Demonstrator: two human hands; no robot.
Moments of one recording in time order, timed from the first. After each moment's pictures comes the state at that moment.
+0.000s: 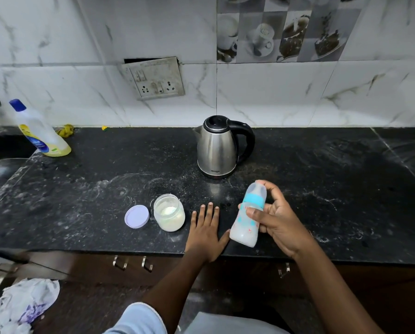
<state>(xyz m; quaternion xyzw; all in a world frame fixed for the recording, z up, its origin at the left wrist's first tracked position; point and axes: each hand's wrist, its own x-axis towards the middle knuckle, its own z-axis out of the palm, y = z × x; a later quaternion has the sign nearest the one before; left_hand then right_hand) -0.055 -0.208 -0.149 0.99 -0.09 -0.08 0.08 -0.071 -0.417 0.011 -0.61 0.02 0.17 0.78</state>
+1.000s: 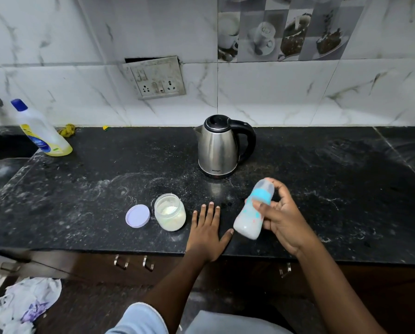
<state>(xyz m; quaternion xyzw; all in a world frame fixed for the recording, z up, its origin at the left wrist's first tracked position) -0.056 -0.209 -0.146 0.99 -0.08 -0.07 0.09 -0.066 -0.421 0.009 -0.58 0.07 0.13 0.80</state>
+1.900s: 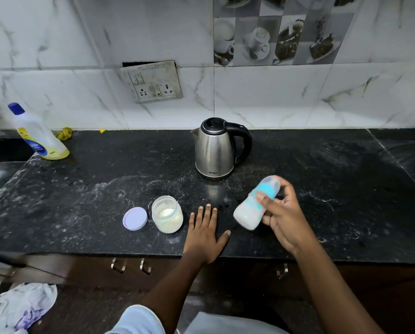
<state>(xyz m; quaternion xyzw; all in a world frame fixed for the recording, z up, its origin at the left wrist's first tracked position) -0.057 -0.210 -0.148 0.99 -0.08 -0.07 0.09 -0.066 -0.421 0.019 -0.55 0.10 0.06 0.83</state>
